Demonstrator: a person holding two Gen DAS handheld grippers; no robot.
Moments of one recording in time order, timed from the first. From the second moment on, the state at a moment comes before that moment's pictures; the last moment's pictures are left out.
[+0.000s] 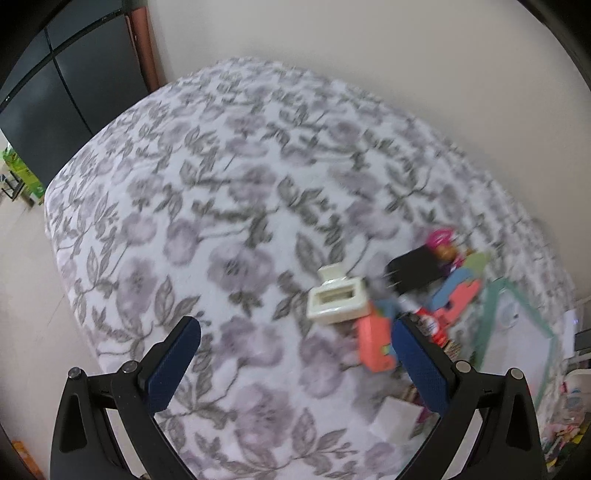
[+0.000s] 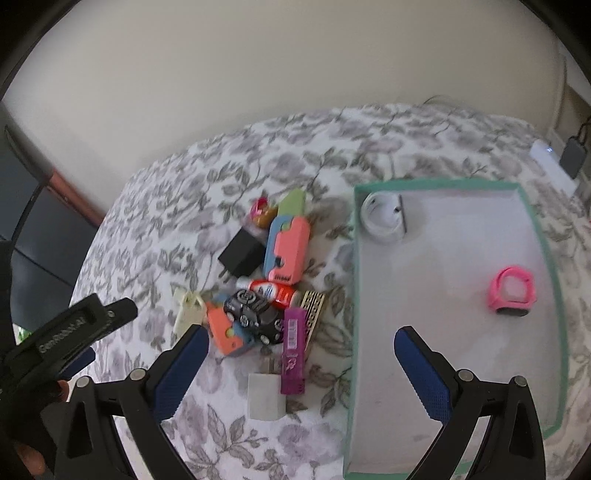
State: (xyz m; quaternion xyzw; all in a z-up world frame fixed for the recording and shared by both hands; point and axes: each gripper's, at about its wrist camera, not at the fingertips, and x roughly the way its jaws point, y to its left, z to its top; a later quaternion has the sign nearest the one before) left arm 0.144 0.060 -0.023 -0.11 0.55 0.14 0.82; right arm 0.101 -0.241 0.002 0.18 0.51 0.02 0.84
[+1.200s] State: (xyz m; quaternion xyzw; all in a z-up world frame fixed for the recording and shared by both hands) left arm 0.142 -0.030 -0.090 -0.08 0.68 0.00 0.73; right arm 0.089 -0.303 -0.027 0.17 0.55 -0.14 0.81
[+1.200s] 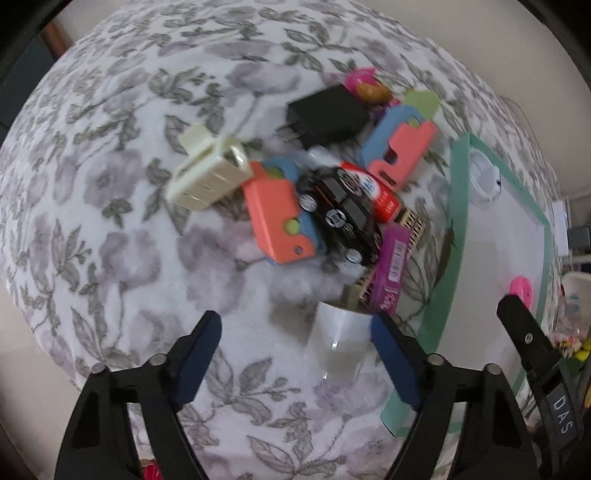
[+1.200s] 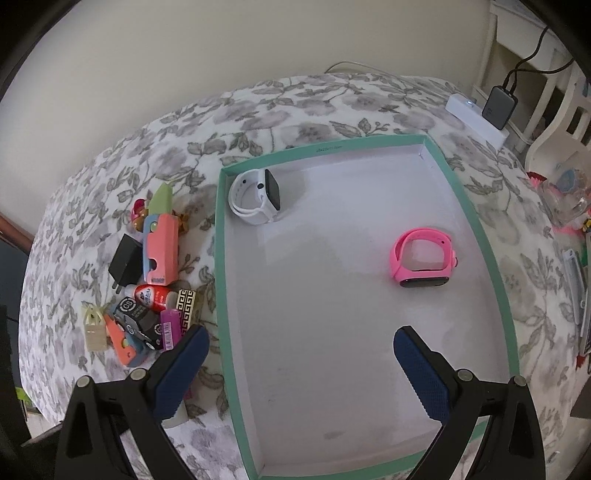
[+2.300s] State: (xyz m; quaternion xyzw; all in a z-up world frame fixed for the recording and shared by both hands) left arm 0.148 -0.040 -0.098 -0.13 0.67 0.01 0.73; right arm 0.103 -0.268 -0.036 0.21 0.55 -0.02 0.81
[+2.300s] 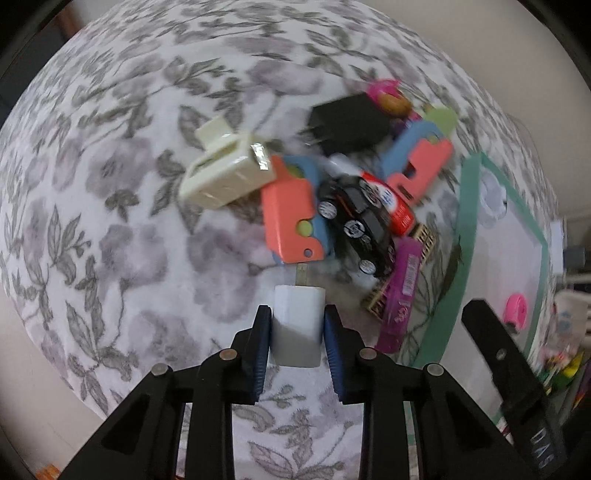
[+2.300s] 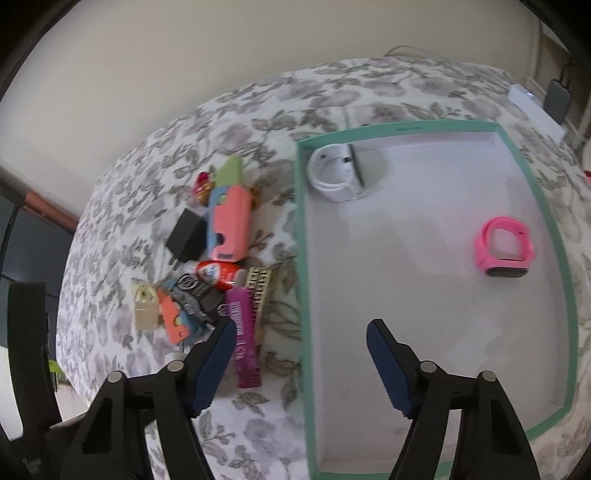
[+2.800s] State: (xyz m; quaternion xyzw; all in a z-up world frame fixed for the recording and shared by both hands) left arm 0.149 0.017 -0.099 -0.17 0.67 0.03 0.73; right arm 0.110 -0.226 -0.044 0.16 0.56 0.04 0.81
